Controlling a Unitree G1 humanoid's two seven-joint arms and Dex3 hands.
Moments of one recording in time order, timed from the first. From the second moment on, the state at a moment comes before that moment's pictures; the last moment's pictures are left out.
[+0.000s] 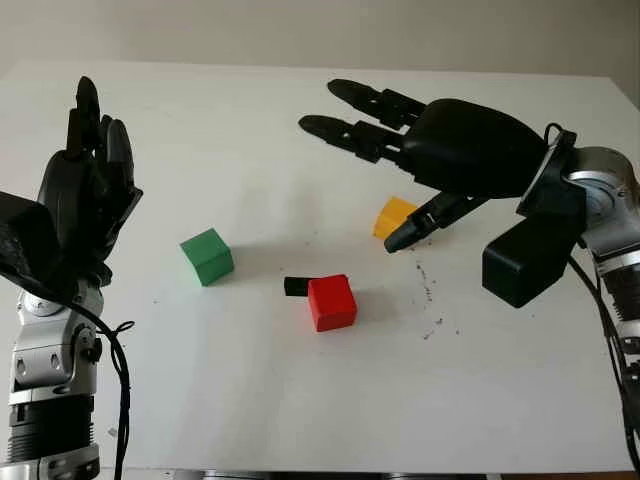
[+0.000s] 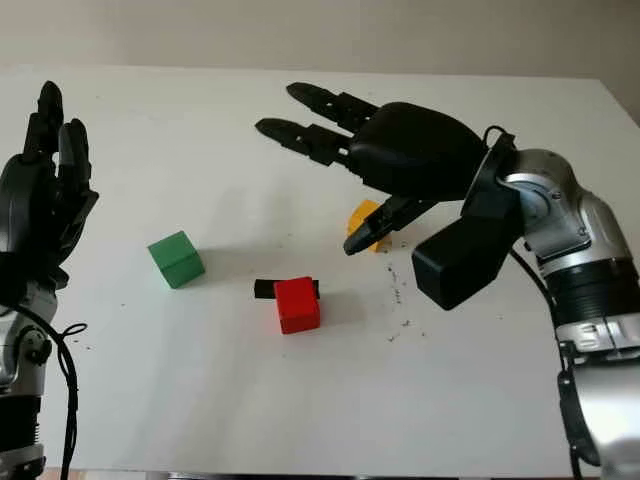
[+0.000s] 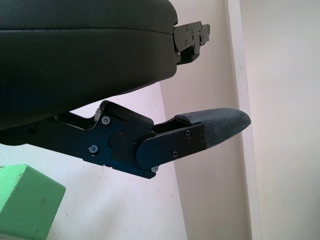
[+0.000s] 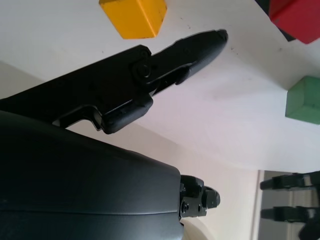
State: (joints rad) left arm -0.35 0.36 0.31 0.03 -0.21 0.09 -0.12; right arm -0.92 -0.73 0.23 0.49 -0.63 -0.97 0.34
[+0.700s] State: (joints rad) left arm -0.35 0.35 0.29 0.03 -0.20 0.10 -0.09; right arm -1.00 -0.75 0.45 0.63 -1.14 -1.19 -0.32
